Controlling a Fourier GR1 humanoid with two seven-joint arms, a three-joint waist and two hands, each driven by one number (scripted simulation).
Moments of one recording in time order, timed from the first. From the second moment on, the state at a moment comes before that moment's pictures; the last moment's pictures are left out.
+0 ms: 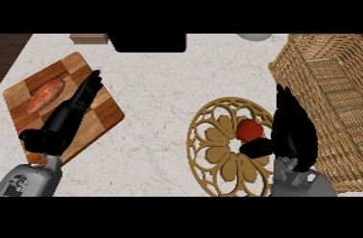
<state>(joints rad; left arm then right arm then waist) -0.17 0.38 -0.16 -1.55 0.13 0.00 -0.03 -0.21 -0.09 0.27 -1.81 1.03 0.15 1.06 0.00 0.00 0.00</state>
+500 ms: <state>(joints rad) -0.17 0.32 -0.10 -1.57 0.07 -0.05 -0.01 -0.18 -0.03 0.28 -1.81 1.08 0.11 1.01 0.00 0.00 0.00</state>
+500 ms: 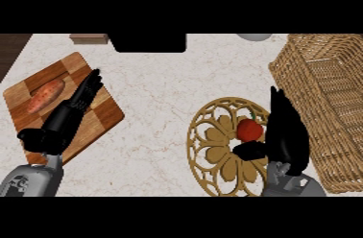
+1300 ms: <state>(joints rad) -0.17 0.28 -0.03 -1.55 0.02 -0.13 -0.02 -0.20 -0.01 0.25 -1.68 1.11 0.11 1.00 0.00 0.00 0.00</state>
